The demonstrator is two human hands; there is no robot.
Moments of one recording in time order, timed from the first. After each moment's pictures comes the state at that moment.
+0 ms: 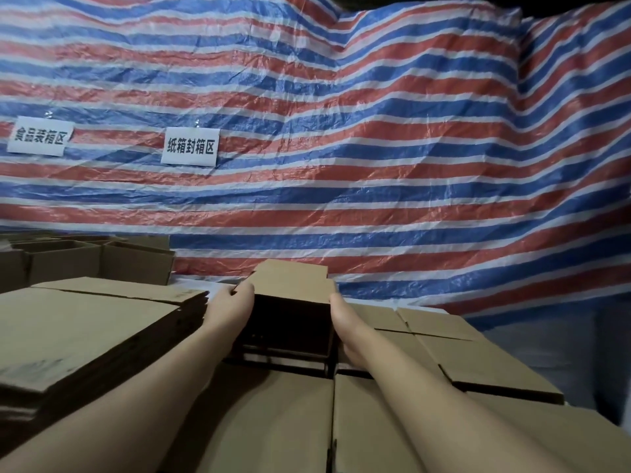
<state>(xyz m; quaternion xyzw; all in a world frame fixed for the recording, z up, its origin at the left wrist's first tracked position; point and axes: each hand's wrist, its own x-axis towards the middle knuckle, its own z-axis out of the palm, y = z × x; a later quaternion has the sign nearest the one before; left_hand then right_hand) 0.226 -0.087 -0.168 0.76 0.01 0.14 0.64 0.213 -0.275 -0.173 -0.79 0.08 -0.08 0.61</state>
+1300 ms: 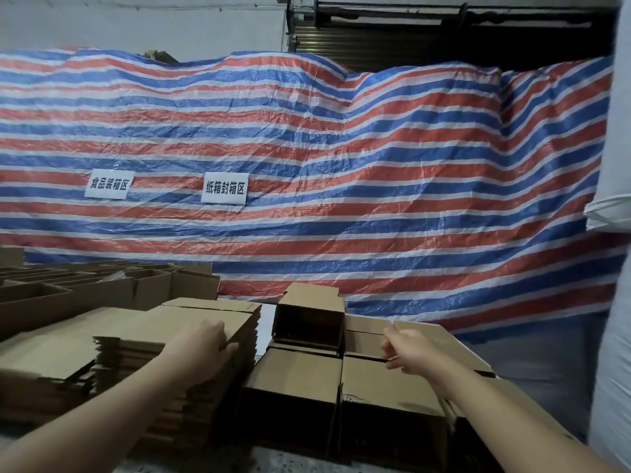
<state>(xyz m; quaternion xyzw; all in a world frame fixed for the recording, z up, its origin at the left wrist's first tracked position) 0.019 0.054 -0.145 0.97 -0.10 0.21 0.08 -0.035 -0.299 -0.129 -0.86 0.10 -0.13 0.48</state>
